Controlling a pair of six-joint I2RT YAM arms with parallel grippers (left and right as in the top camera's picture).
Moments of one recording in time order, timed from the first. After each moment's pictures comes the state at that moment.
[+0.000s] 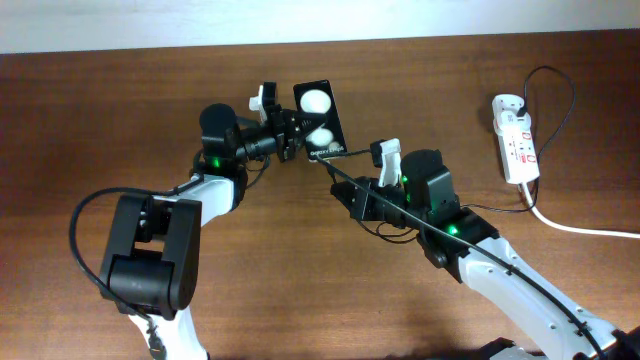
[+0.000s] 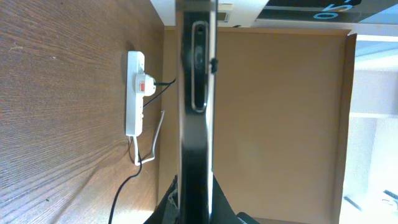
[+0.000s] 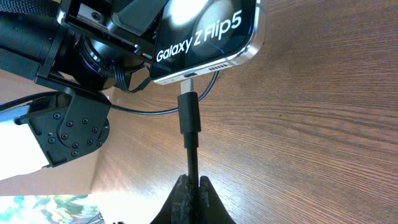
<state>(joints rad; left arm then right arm) -0.19 2.01 1.03 0.92 1.04 -1.51 0.45 1.33 0.74 0.03 -0.51 0.74</state>
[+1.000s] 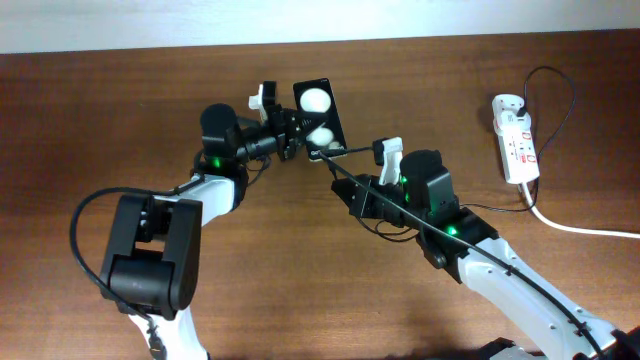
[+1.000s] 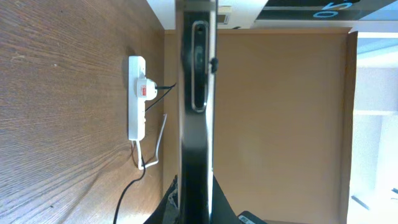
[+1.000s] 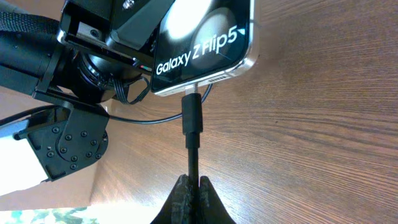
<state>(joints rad) -0.20 2.01 1.03 0.92 1.03 -1.48 0.45 1.33 0.74 0.05 -0.47 0.77</state>
